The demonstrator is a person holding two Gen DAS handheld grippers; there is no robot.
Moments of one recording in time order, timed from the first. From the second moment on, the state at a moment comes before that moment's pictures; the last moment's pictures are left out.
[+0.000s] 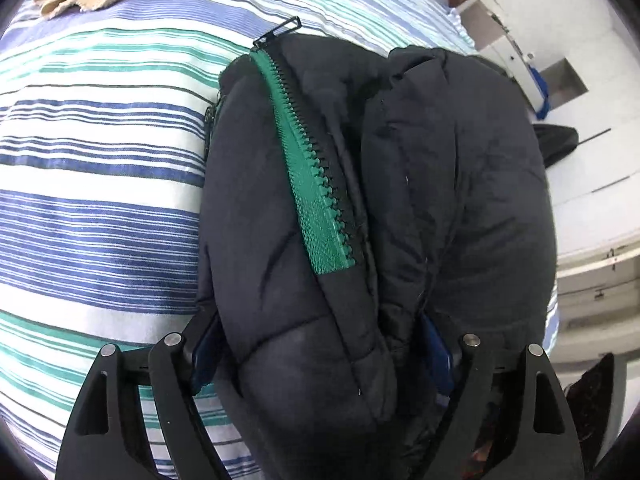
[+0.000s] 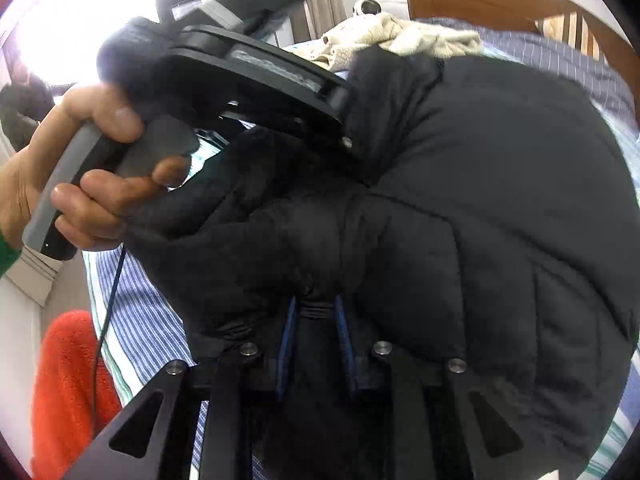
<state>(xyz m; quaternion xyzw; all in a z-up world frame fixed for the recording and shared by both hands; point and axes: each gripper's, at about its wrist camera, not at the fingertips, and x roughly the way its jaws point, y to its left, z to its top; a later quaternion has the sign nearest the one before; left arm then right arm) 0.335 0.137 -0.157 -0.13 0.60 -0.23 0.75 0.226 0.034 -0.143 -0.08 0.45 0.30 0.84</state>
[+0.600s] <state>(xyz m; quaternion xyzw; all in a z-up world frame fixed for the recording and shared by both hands) 0.301 0.165 -0.163 -0.16 0.57 -0.23 0.77 0.178 -0.065 -0.151 0.02 0.47 0.23 0.85</state>
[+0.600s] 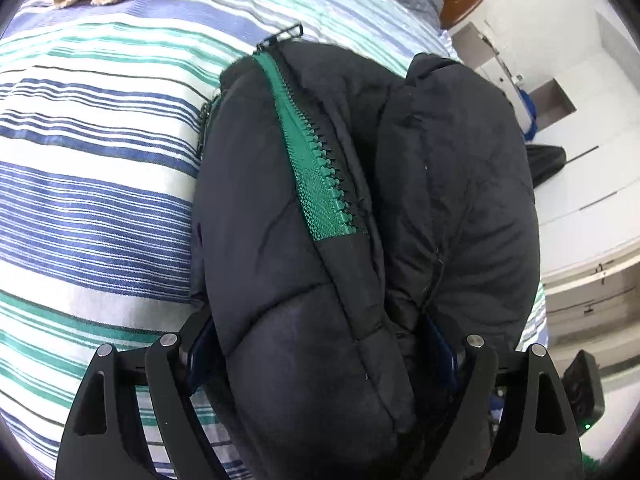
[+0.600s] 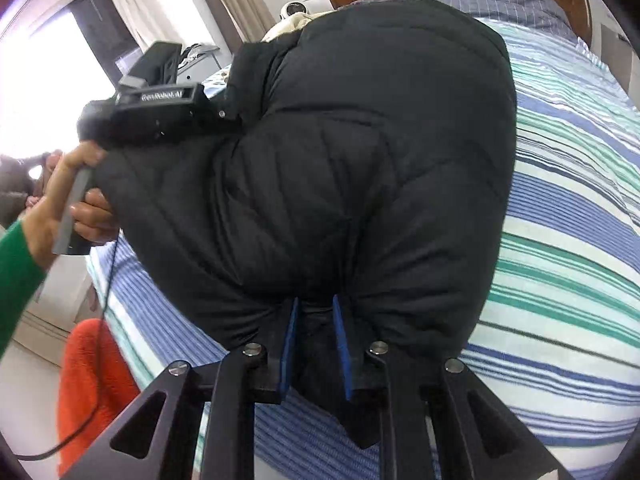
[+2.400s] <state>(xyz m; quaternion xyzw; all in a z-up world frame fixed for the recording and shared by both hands) 0.318 0.115 -0.176 -0.19 0.58 -0.34 0.71 0.193 -0.152 -0.157 0.28 0.46 0.23 0.81</state>
